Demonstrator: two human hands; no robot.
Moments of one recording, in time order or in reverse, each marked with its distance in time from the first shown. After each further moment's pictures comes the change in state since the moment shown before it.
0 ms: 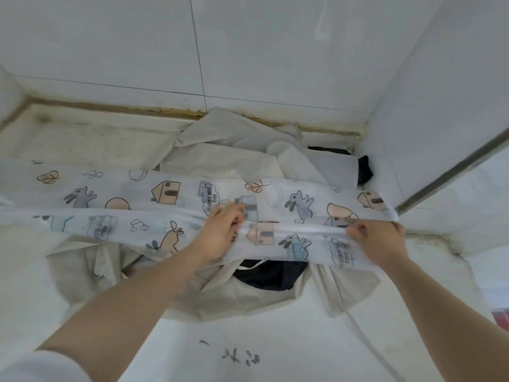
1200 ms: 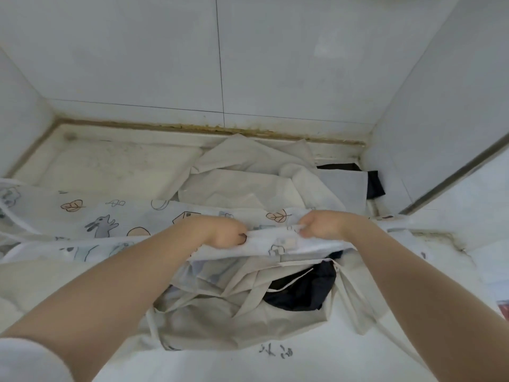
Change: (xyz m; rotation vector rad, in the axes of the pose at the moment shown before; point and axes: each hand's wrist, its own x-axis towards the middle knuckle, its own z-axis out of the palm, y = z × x) left_hand 0.001 0.044 -0.098 0.454 -0.829 -0.175; right_hand -0.005 -0.147 -0.045 0.016 -0.691 -0.237
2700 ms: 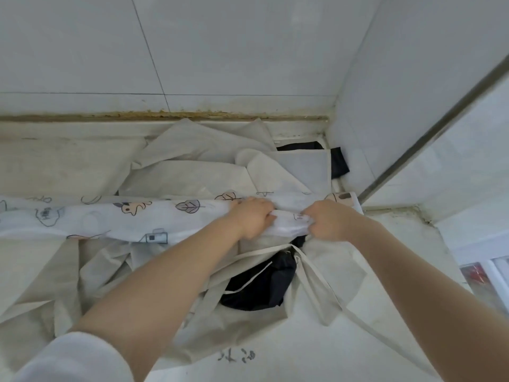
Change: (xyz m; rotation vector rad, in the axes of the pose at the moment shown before) left_hand 0.102 0.100 0.005 0.054 0.407 0.185; right_hand -0.005 0.092 0.017 -0.067 0.203 0.076
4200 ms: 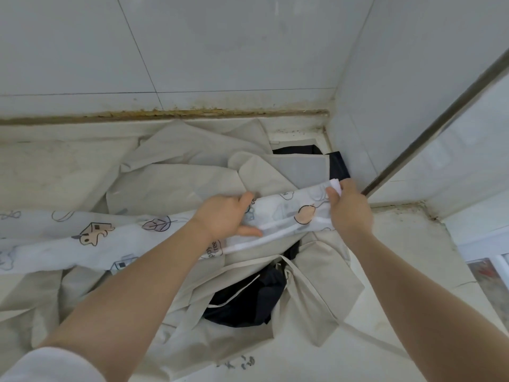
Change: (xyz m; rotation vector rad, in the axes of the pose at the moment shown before) left_hand -0.018 -0.038 -0.002 0.312 0.177 0.034; right_hand 0.019 0.028 0.026 0.488 0.661 0.434
